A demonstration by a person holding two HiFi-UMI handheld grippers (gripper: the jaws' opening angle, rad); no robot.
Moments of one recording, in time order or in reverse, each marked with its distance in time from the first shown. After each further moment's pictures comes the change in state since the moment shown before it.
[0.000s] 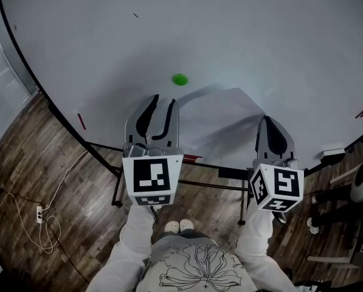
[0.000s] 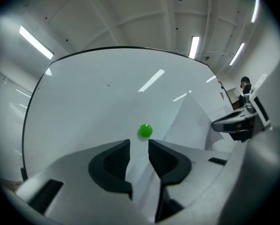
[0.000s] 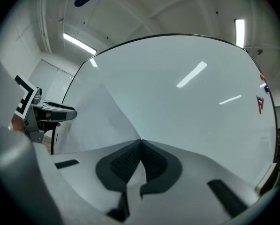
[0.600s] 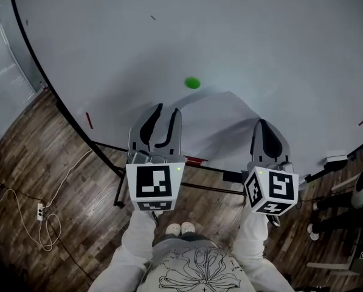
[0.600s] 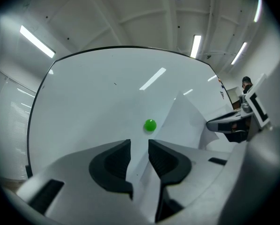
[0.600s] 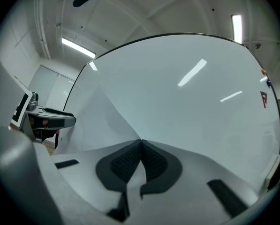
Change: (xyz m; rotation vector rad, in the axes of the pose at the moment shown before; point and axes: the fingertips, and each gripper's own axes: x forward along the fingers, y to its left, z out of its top) left arm -0.017 0.013 -0.010 -0.009 0.026 0.011; right arm 0.007 0.032 0.006 0.044 -0.016 0.025
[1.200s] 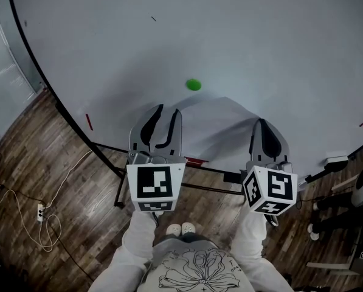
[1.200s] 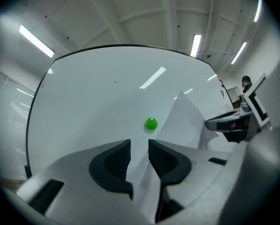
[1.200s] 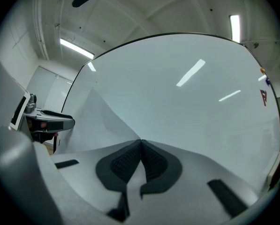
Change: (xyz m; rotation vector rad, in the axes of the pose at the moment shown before) left arm 0.004 0.003 -0.003 0.004 0.006 -0.004; right arm 0.007 0.004 0.002 0.016 -0.009 -0.012
